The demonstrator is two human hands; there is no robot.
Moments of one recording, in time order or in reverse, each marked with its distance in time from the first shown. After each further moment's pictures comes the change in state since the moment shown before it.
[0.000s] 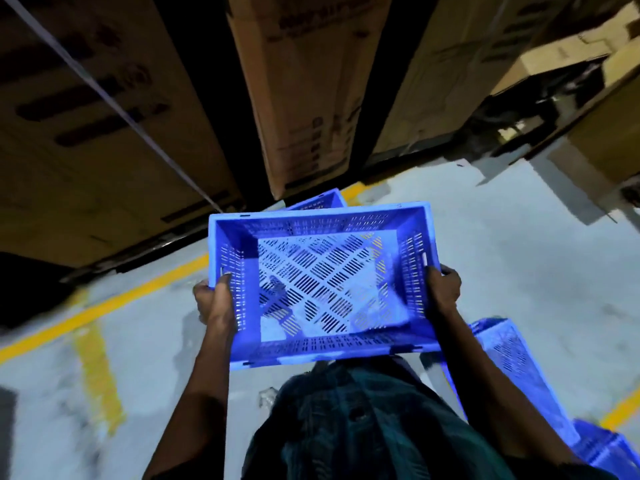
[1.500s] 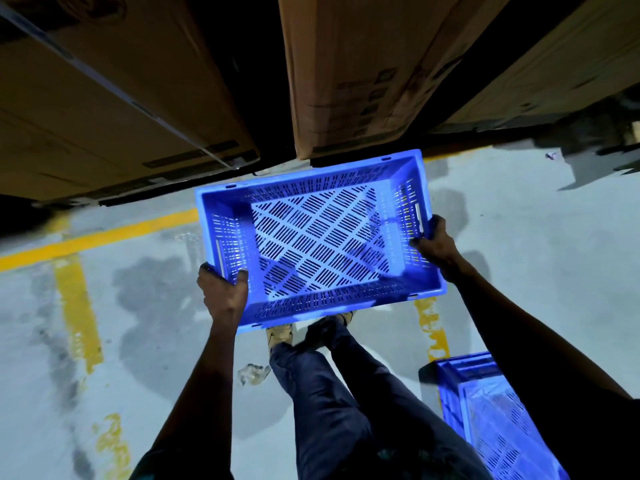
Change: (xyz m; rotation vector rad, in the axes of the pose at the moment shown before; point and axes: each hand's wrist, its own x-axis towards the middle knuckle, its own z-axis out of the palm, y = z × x) left_hand 0.113 -0.020 0.124 0.441 0.073 0.100; right_hand 0.202 -0.080 0.241 -0.633 -0.613 -0.251
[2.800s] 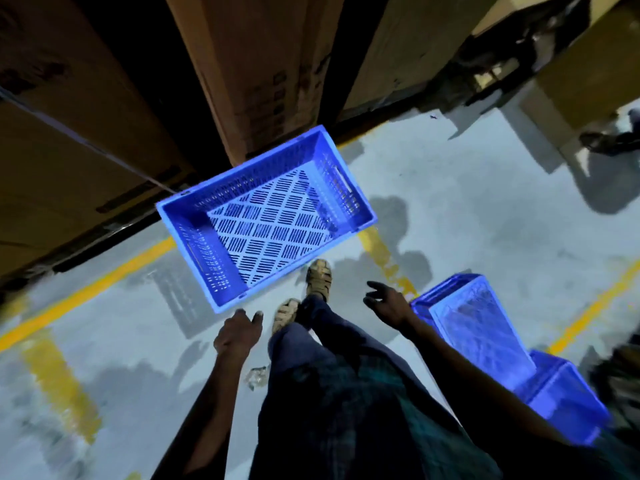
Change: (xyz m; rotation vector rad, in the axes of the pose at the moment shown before) left_hand -0.114 -0.069 -0.062 0.891 -0.581 0.237; right_hand -0.269 0.143 0.065 -0.045 -0.087 0.063
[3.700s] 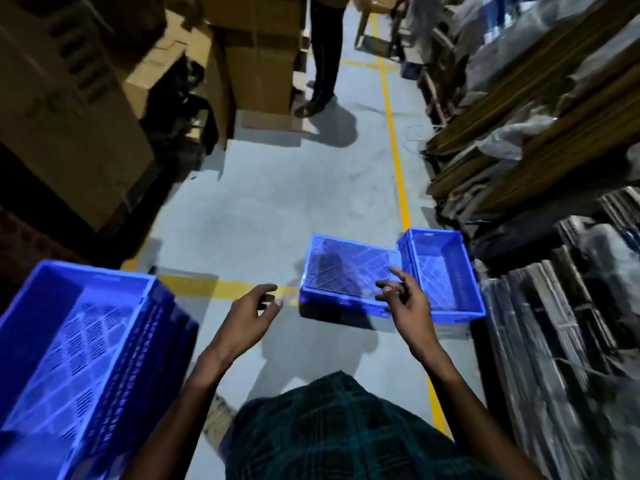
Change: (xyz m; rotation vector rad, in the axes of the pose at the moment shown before) left_hand -0.306 0.208 0.153 0.212 -0.295 1.271; right_hand -0.358 0.288 0.012 1.017 1.221 -0.017
